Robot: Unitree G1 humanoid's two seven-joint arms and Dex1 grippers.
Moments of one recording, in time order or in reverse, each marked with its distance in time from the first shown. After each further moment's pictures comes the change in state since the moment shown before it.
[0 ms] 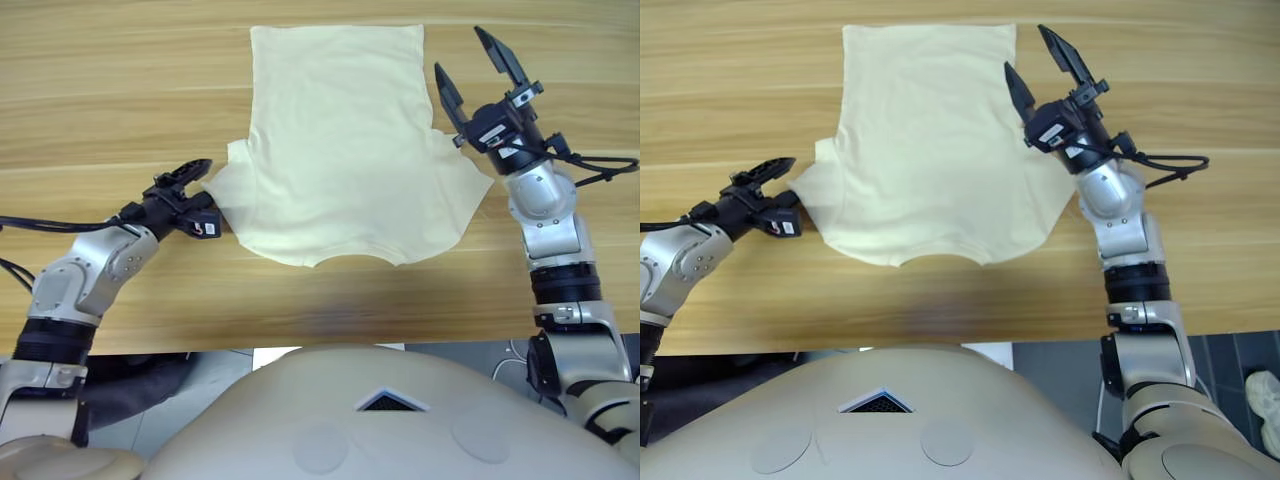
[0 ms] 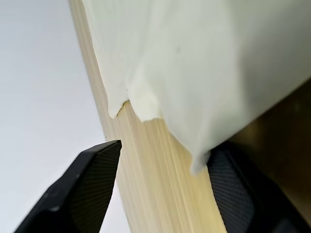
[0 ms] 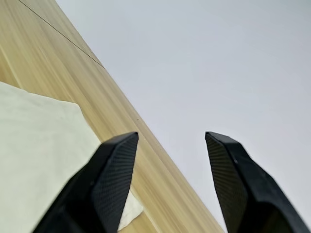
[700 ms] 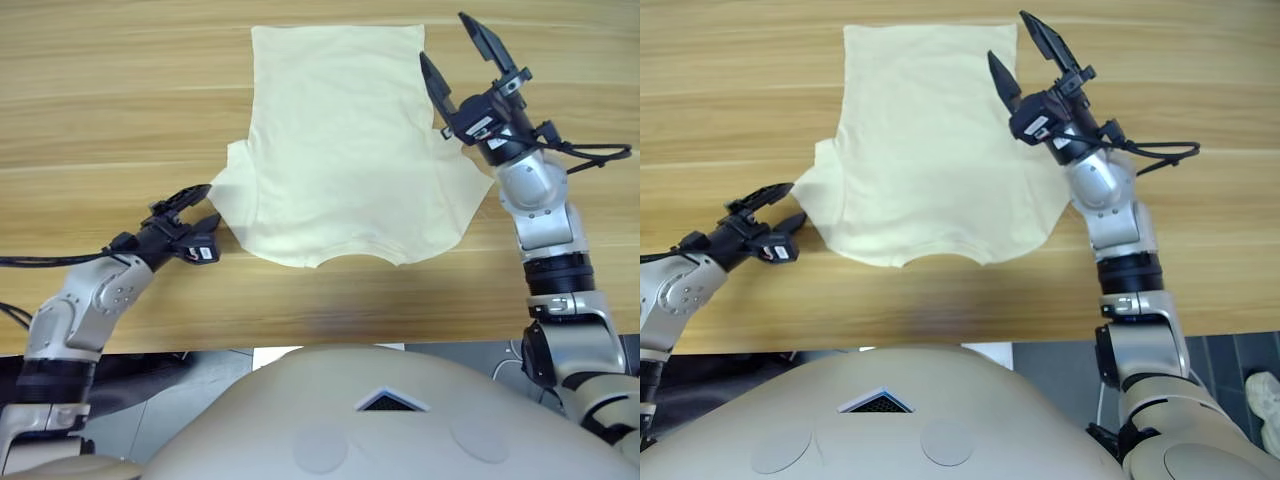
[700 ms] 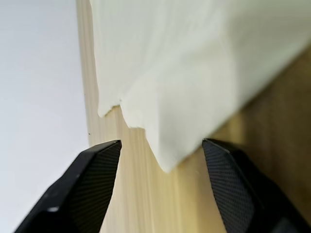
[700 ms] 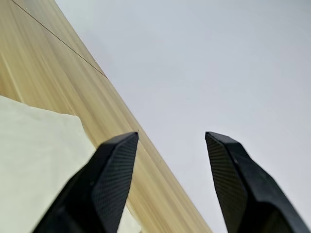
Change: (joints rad) left arm 0.175 -0.070 0.131 -0.100 -0.124 -0.072 -0.081; right arm -0.046 0.020 0.028 -0.007 -0.033 0.004 -0.001
